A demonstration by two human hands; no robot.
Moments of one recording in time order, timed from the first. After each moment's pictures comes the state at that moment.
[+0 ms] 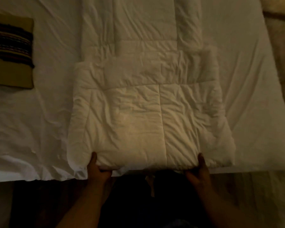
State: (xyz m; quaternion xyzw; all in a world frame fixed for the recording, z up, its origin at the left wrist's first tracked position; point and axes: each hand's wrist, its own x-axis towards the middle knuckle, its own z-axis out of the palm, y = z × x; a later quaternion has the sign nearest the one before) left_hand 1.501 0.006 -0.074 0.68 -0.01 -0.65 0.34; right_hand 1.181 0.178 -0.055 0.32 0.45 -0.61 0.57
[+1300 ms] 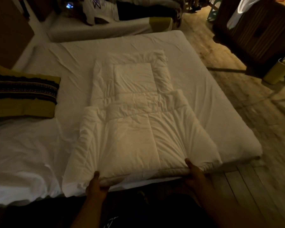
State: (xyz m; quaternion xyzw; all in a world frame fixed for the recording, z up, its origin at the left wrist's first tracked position) left_hand 1.612 0.106 -0.090 0.61 0.03 -0.69 0.40; right_hand 1.251 0.297 0.004 0.24 0.59 -0.60 0.49
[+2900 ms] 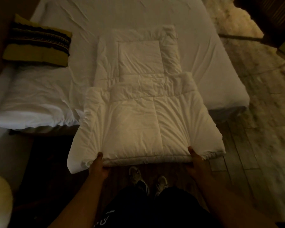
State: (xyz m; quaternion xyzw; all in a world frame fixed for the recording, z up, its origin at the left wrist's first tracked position) left_hand 1.715 0.416 -0.060 0.69 0.01 -0.62 0.38; right_hand 1.357 0.595 0.036 0.10 0.63 -0.58 0.51
